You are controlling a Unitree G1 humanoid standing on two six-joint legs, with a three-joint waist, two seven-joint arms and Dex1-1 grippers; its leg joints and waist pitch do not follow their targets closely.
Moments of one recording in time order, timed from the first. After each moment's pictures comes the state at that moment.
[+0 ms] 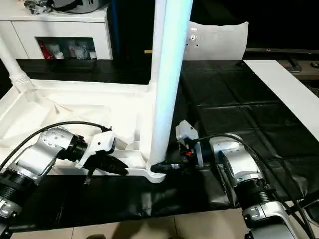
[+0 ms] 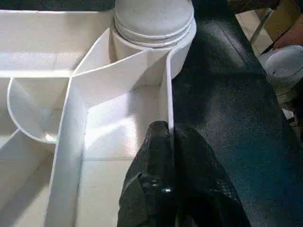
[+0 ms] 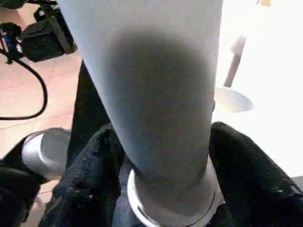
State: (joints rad) left arm -0.53 0.52 -0.38 0.36 -0.04 0.17 -1.42; right arm -0.48 -0.41 0.21 0.44 0.23 0.17 1.45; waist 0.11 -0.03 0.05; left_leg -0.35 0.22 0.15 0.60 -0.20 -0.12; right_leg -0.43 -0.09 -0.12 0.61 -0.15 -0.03
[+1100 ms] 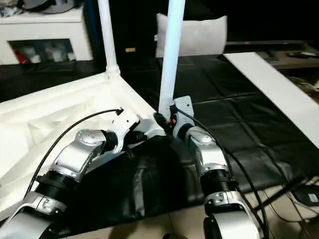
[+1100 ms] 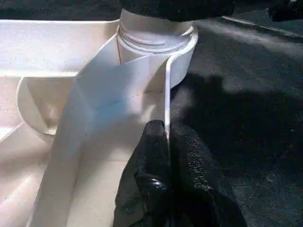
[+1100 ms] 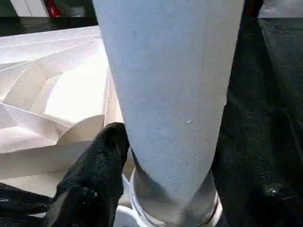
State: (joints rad) left arm -0.57 0.15 -0.23 0.40 0.08 0.49 -0.71; right arm -0.59 -0.06 -0.04 0.61 0.10 0.21 0.48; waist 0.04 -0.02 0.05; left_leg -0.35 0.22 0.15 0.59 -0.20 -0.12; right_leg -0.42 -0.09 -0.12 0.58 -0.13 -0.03
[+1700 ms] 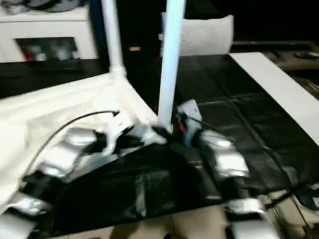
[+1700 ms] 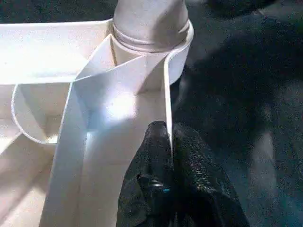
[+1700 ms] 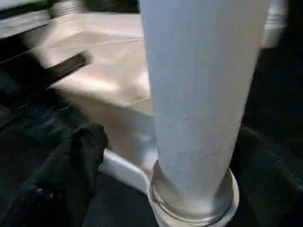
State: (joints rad) left arm -0.54 0.36 -0.29 0.35 0.02 0.37 -1.06; right arm -0.50 -0.29 0.07 0.48 0.20 0.19 1.05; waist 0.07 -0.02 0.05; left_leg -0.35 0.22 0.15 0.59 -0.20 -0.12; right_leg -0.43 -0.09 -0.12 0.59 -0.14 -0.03
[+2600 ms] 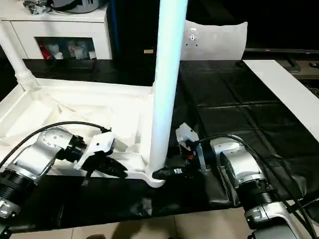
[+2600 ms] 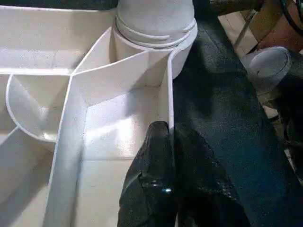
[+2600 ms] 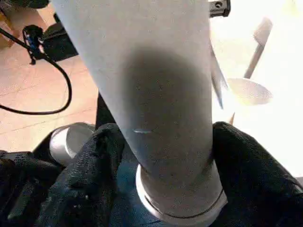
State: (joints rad) left arm -0.52 0.53 -0.38 0.35 -0.05 0.19 -1.47; right arm -0.47 -0.44 0.23 0.41 0.26 0.24 1.51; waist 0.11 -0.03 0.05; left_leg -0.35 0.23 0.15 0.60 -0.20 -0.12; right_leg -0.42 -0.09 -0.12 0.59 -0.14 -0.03
